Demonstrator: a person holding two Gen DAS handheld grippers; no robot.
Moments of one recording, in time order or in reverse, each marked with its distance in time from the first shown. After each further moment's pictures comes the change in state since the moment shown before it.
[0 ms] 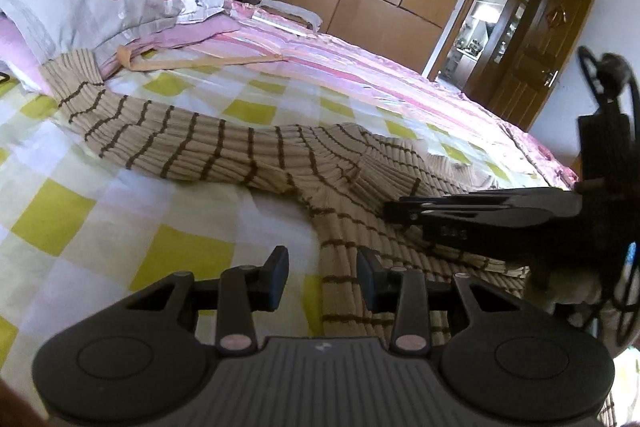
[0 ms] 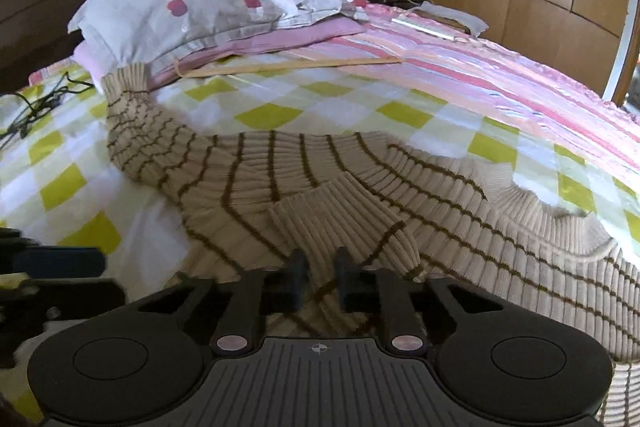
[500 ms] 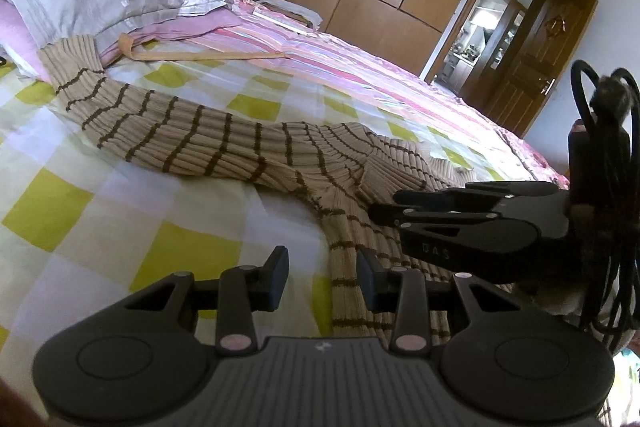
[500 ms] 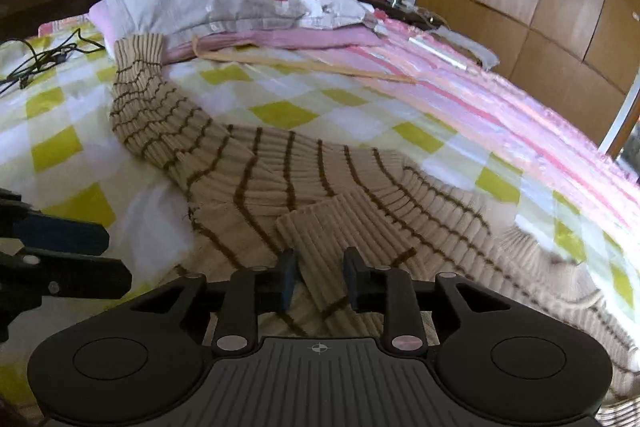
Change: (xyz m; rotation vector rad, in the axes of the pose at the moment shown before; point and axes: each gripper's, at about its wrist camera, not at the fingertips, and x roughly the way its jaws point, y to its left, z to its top) left arm 0.008 0.012 0.000 -0.026 0.001 -0.026; right arm 0.014 0.024 0.003 -0.158 -0.012 -0.060
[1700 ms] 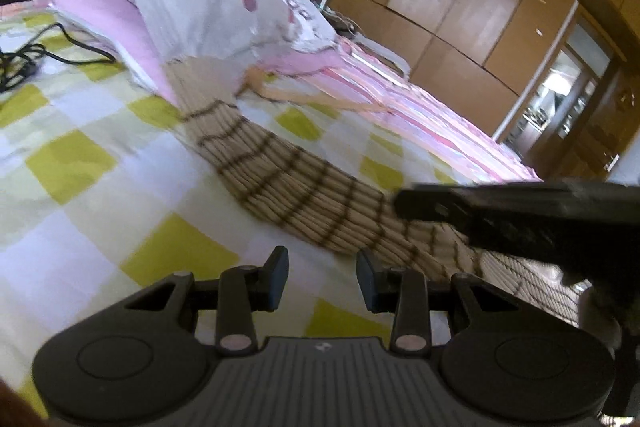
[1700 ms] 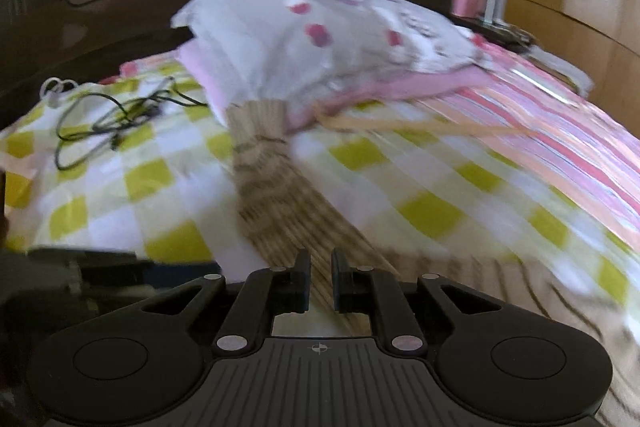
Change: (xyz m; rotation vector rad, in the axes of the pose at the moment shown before) left arm -0.017 0.081 0.030 -0.191 -0.131 0.185; right arm 0.006 0.075 0.098 -0.046 -0.022 0.297
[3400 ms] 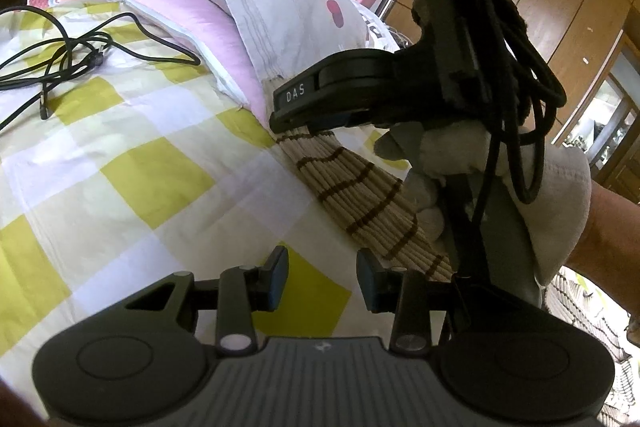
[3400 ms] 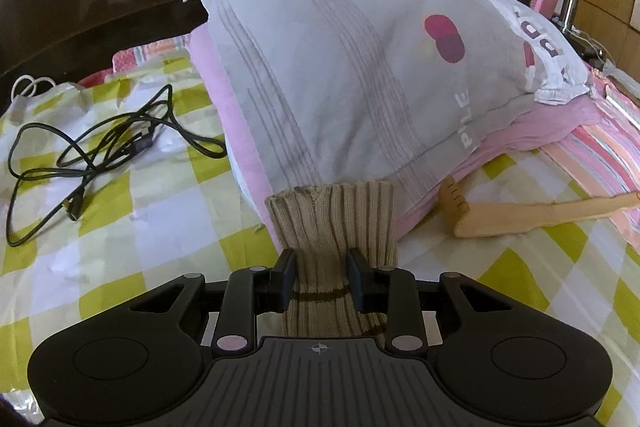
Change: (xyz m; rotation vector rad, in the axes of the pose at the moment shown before) left arm 0.004 0.054 0.014 -0.087 -0.025 0.108; right arm 0.175 0.058 0.097 -0.073 0.068 0.072
